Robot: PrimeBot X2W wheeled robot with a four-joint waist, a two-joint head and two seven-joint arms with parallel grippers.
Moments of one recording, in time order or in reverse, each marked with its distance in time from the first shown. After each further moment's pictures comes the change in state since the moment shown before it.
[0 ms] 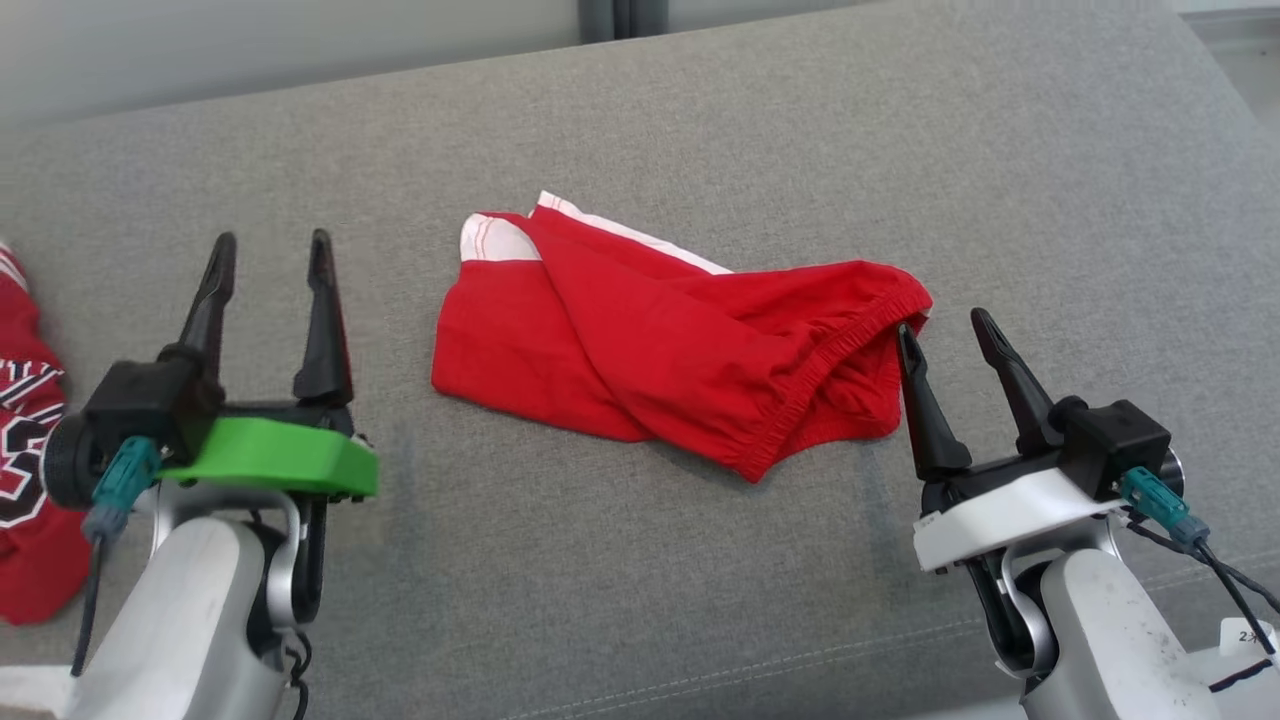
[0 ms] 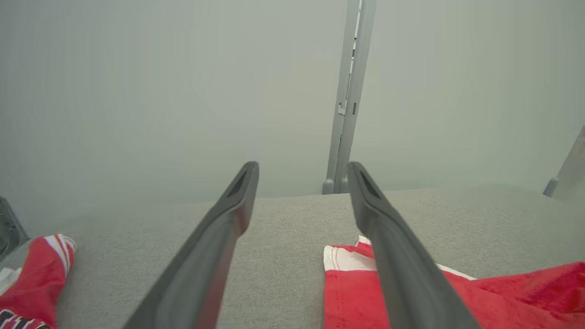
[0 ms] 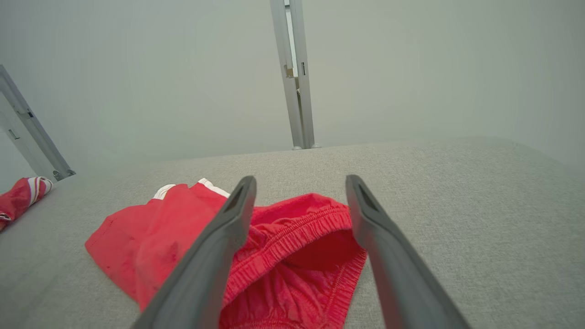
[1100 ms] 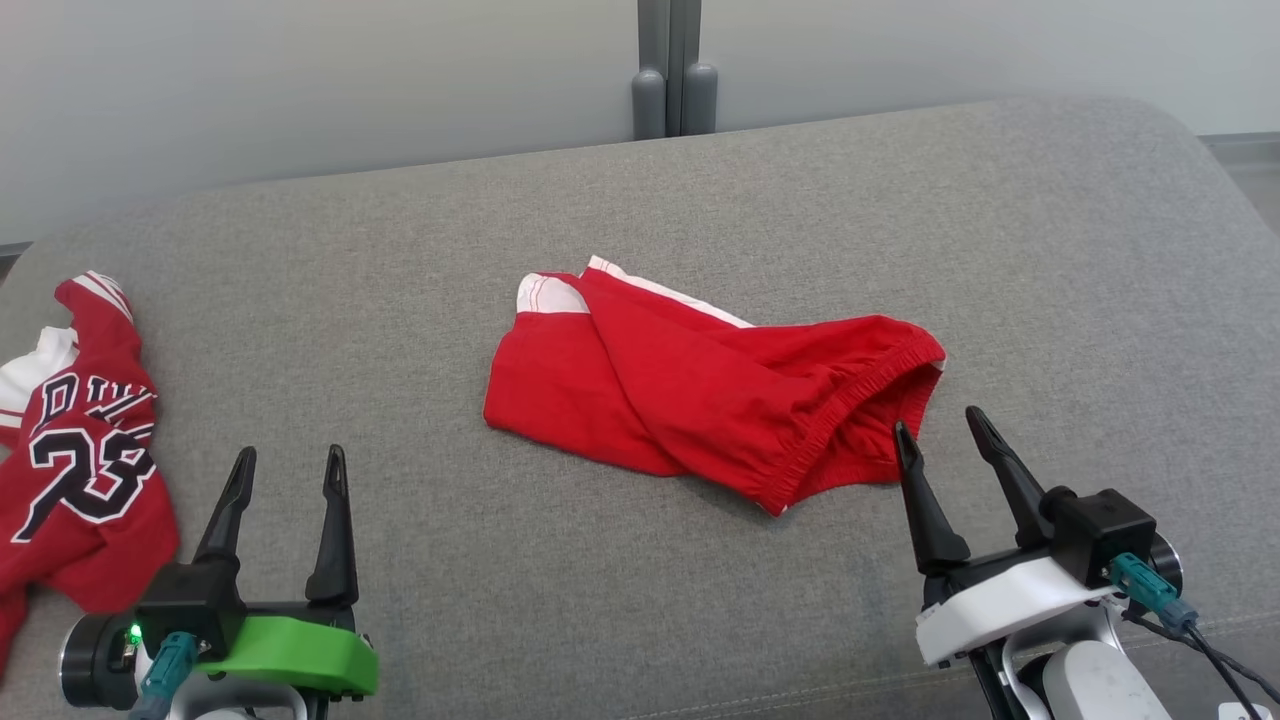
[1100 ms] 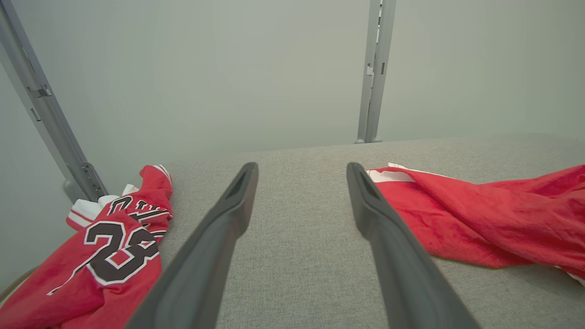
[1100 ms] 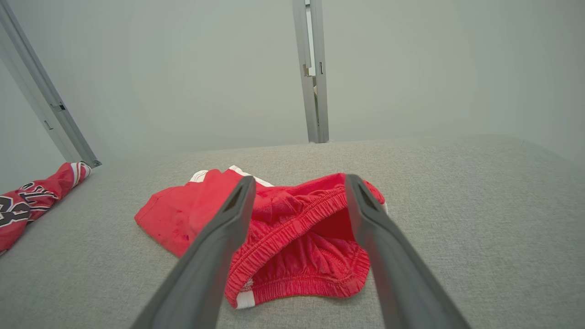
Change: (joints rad) left arm 0.346 0.039 0.033 -0.071 0.073 0.025 -0.024; right arm 0.170 0.008 0.002 -0.059 -0.022 0.000 0.032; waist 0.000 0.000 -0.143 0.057
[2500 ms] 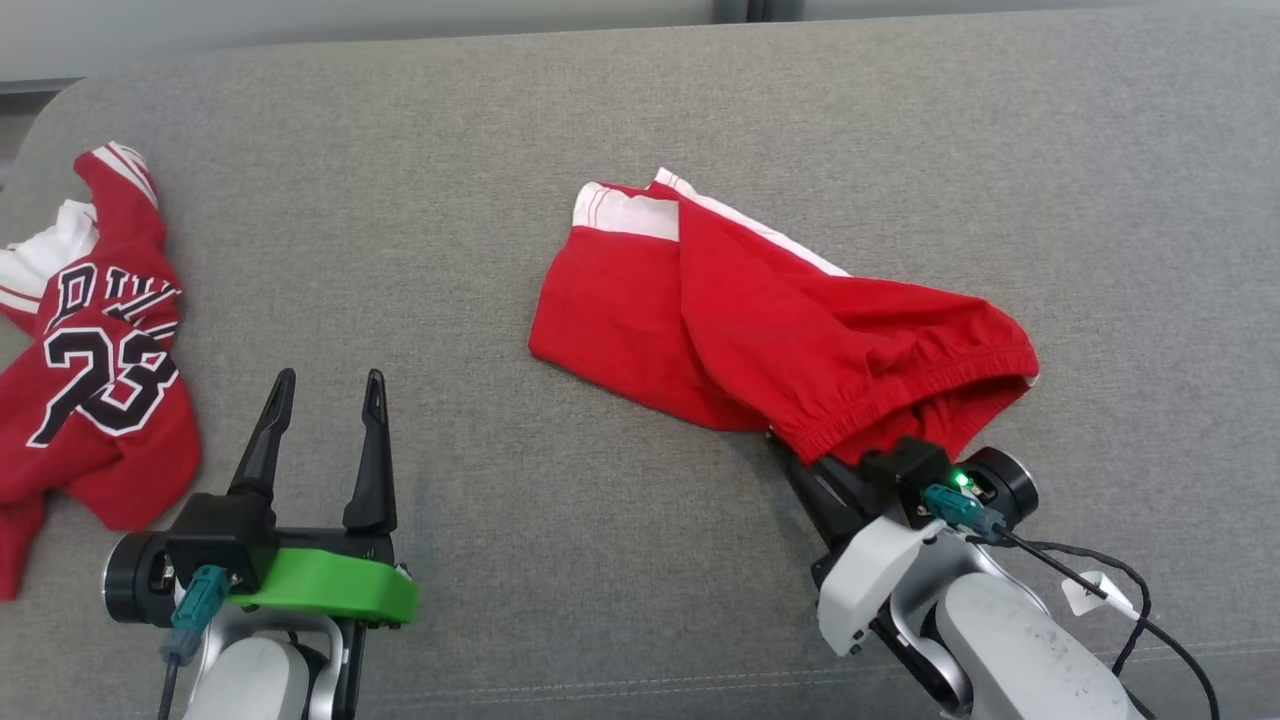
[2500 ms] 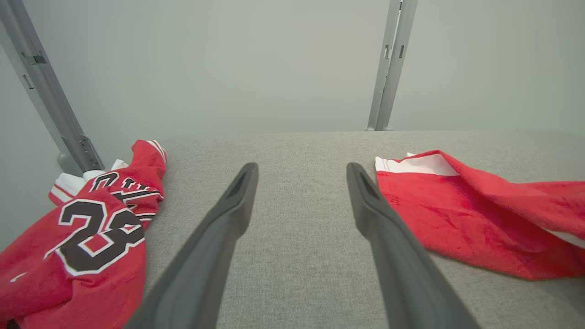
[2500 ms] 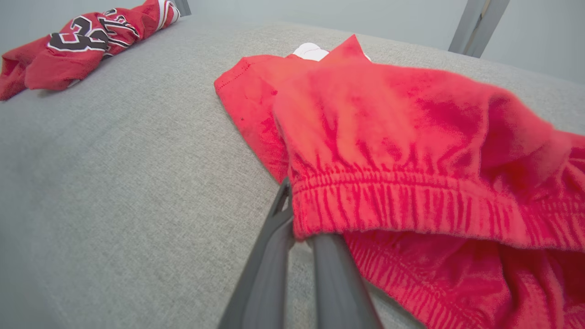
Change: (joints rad) left arm -0.113 -0.131 0.061 0.056 0.090 -0.107 -0.002; right arm -0.283 -0.115 0.395 0.295 0.027 0.000 0.061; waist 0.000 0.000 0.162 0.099
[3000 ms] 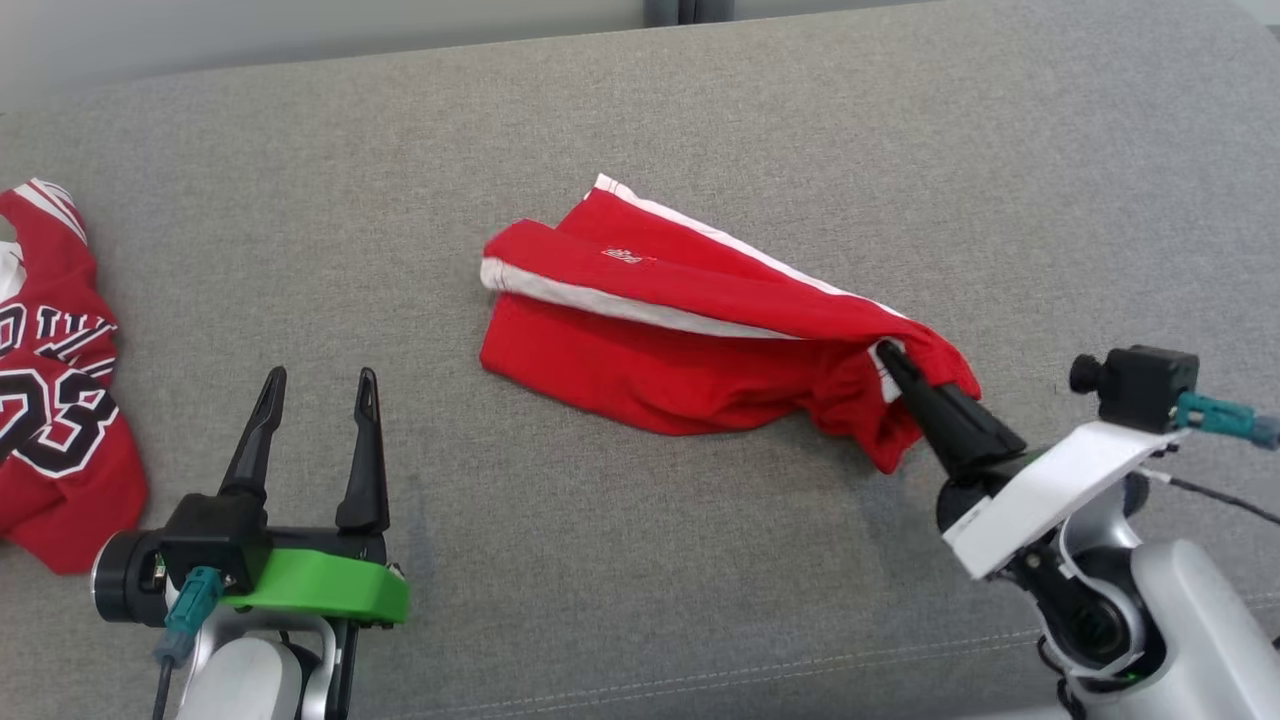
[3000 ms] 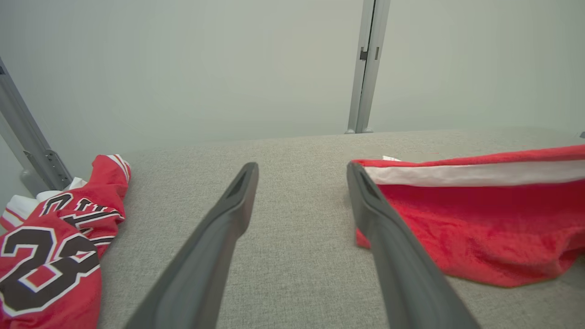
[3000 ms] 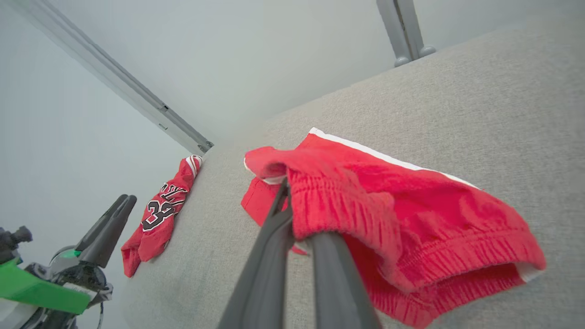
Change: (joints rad) left arm 0.006 0.005 0.015 -0.007 0.016 -0.004 0.000; right arm 0.173 -0.036 -0.282 -0.544 0.567 0.000 0.371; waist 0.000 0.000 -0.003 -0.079
